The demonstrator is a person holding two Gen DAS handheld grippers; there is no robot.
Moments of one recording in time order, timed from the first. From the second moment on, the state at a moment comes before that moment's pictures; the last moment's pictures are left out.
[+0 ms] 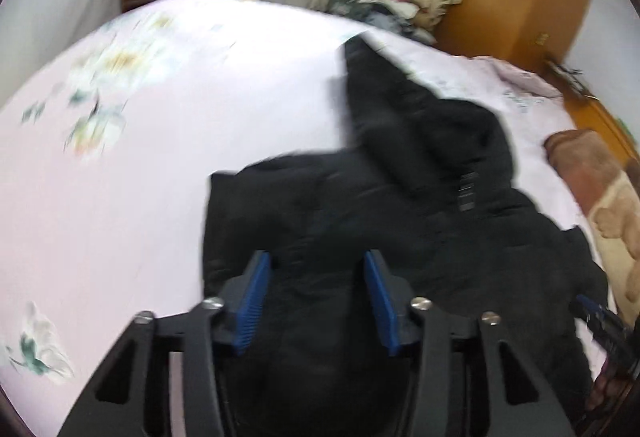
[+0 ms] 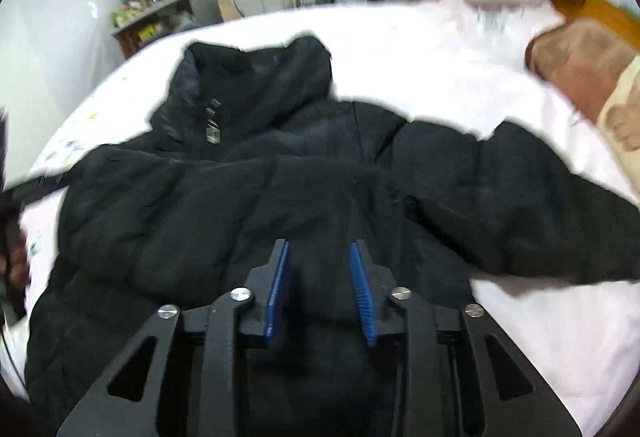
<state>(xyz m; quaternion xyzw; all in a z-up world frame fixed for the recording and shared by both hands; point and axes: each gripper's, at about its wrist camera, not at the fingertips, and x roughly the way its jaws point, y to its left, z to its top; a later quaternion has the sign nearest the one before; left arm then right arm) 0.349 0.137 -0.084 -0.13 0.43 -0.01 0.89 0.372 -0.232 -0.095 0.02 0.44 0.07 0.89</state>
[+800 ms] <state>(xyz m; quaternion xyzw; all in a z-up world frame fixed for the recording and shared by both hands) 0.299 0.132 -0.110 -0.09 0.44 0.01 0.89 0.388 -0.238 -0.141 0.00 0.48 0.07 0.87</state>
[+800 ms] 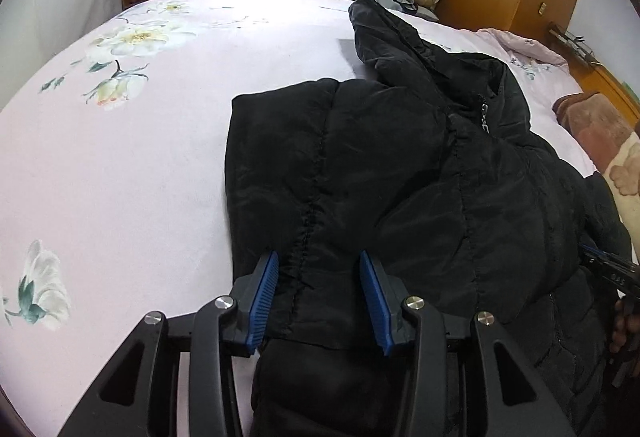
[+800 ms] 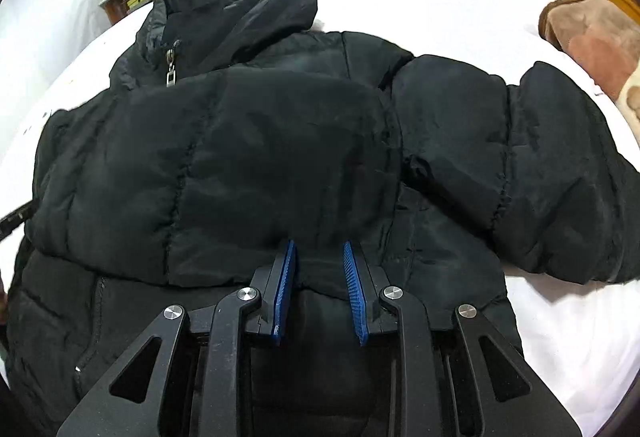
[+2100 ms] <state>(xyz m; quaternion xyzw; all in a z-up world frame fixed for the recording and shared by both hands) 0.138 0.003 0.003 -0.04 0.39 -0.04 0.92 0.173 -0.359 -0.022 0.11 0.40 0.00 0.91</state>
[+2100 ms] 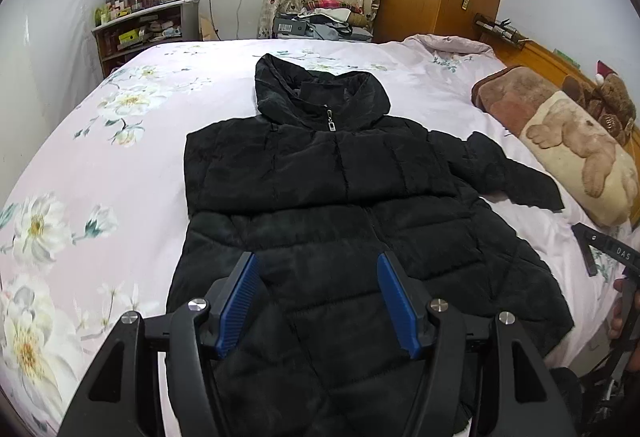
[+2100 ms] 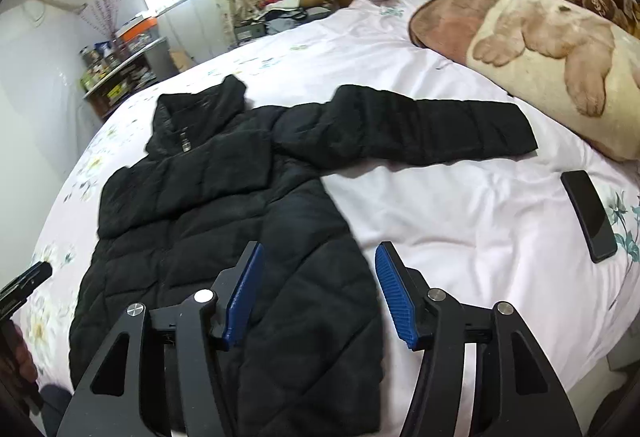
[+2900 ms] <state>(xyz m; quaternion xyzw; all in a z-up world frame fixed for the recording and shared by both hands) 0.258 0.007 -0.077 -0.03 0.42 -0.01 0.91 0.325 -0.550 -0.157 0.35 0.39 -0.13 0.84</state>
